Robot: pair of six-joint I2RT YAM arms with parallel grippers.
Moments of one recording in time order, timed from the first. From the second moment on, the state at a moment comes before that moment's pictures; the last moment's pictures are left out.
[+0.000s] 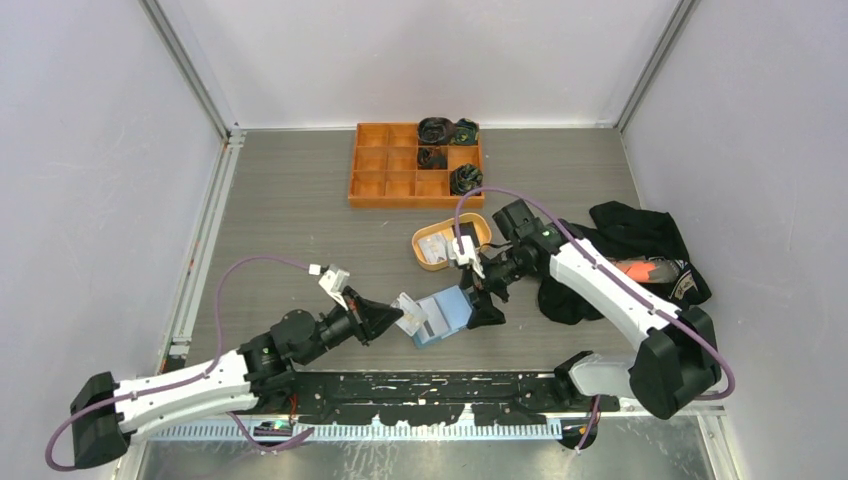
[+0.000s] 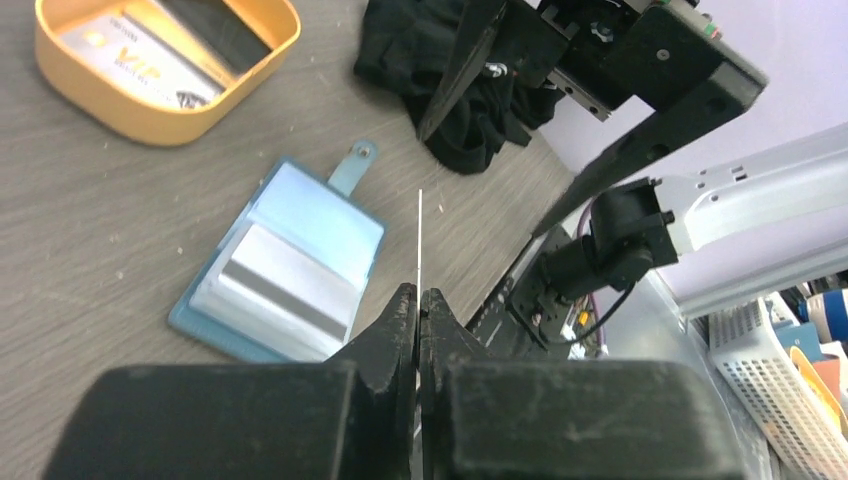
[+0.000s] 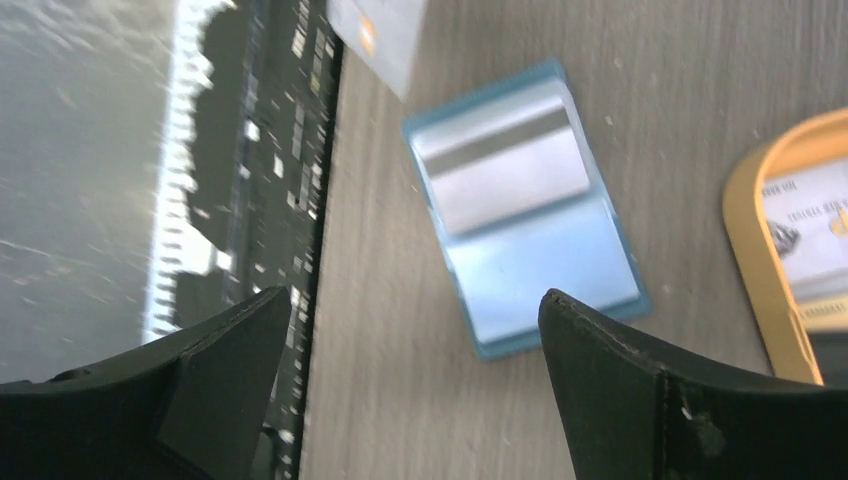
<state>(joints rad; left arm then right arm) -1.12 0.59 0.15 0.44 -0.18 -0.67 0.52 1.28 0.98 -0.93 -0.92 -0.90</state>
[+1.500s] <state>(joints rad) -0.85 1.47 0.27 0.86 0.23 -1.12 0.68 1.43 0.74 -0.65 -0.39 -1.23</state>
